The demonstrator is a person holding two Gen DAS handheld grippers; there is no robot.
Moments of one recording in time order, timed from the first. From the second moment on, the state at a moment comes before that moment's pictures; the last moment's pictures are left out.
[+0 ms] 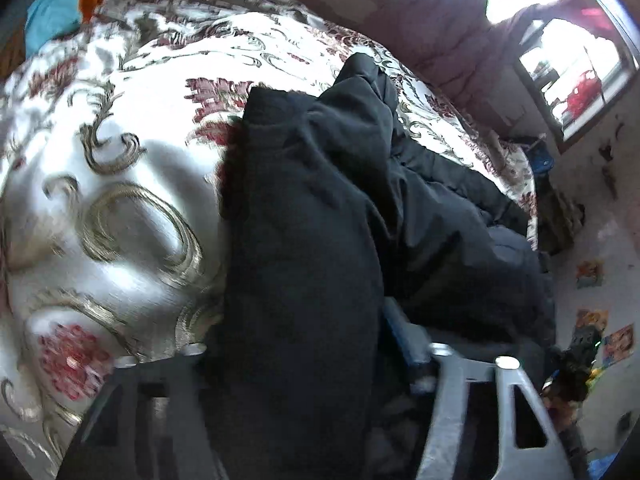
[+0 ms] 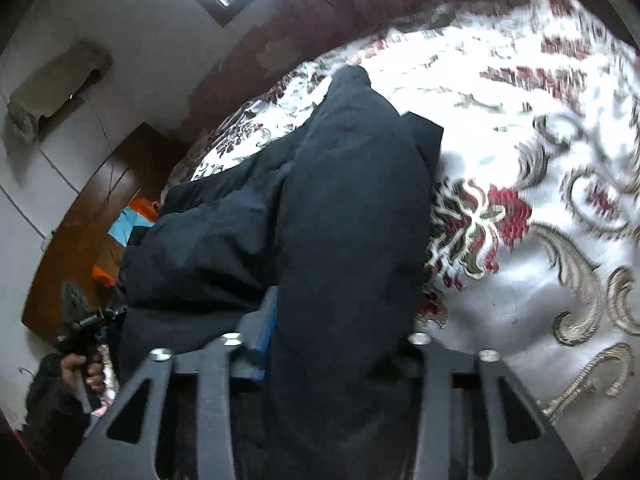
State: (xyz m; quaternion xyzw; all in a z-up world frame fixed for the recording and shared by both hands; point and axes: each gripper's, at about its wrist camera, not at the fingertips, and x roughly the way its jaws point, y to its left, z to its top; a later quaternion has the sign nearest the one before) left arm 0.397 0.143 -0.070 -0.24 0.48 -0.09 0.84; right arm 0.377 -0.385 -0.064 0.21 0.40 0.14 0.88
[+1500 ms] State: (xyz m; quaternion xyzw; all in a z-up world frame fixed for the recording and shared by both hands) left arm 0.337 0.233 -0.019 -0.22 0.43 0.01 0.88; right arm 0.378 -0.286 -0.026 0.15 0.40 0.09 0.90
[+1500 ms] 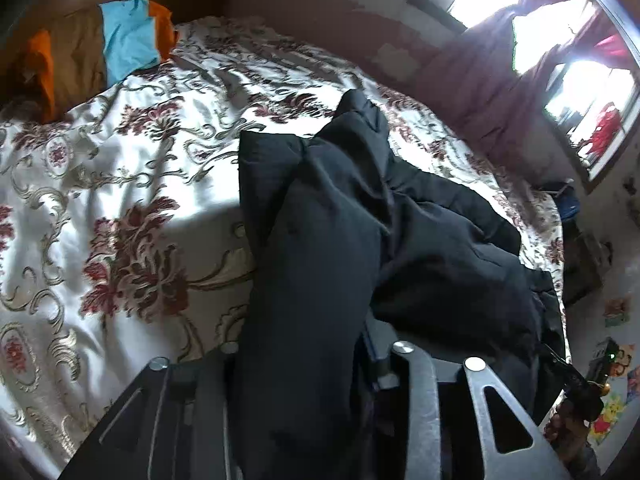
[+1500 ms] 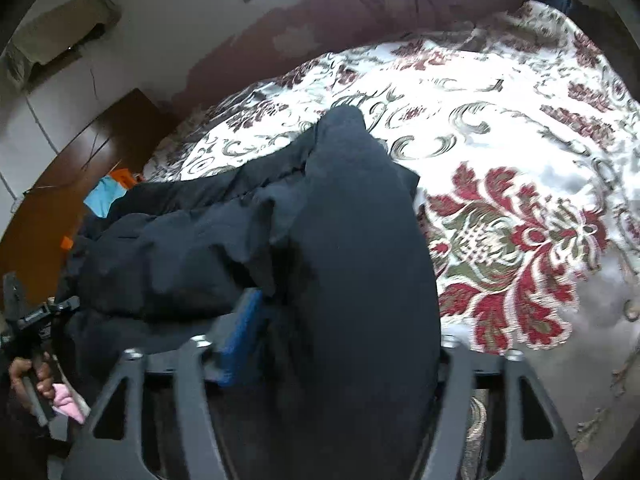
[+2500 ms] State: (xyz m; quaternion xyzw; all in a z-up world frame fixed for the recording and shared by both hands) left arm 0.231 0.162 0.077 -0.16 0.29 0.01 0.94; right arm 0.241 -0.235 0.088 0.07 0.20 0.14 0.97
